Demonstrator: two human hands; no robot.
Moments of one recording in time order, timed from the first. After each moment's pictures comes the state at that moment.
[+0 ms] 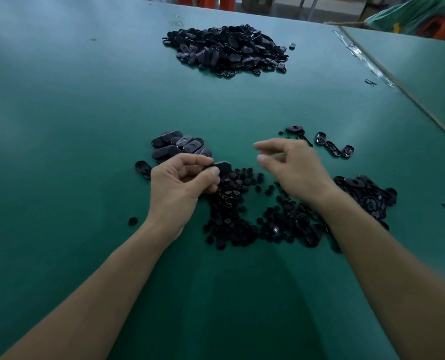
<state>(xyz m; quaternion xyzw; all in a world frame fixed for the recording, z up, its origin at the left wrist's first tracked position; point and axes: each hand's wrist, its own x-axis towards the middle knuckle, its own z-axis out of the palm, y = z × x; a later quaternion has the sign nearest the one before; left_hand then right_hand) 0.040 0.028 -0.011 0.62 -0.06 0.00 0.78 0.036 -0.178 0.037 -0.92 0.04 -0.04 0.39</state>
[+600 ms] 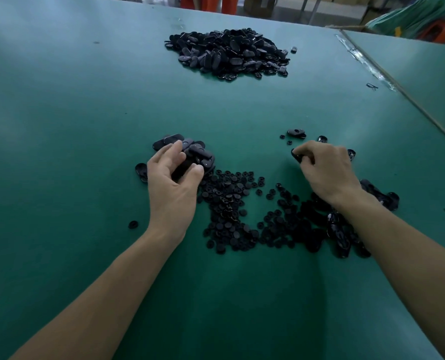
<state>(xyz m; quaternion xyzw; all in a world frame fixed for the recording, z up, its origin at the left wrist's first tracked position) 0.046 0.027 -0.017 0.67 0.02 0.09 0.73 0.043 -0.228 0.029 -0.97 0.09 -0.12 0.18</state>
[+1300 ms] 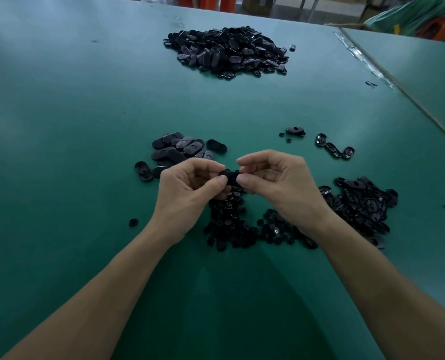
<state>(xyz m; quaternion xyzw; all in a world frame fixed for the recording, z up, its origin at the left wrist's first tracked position) 0.034 0.028 -0.009 0.62 -0.14 -0.03 0.77 0.005 -0.150 0.036 -0.79 -0.02 -0.02 0.62</state>
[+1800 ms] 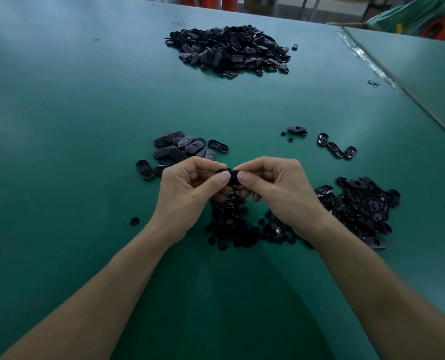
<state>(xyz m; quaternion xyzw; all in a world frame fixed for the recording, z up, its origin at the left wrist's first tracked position) 0.034 0.029 -0.010 0.61 -0.12 -0.03 0.78 0.005 -0.142 0.033 -0.80 0.01 0.00 0.60</state>
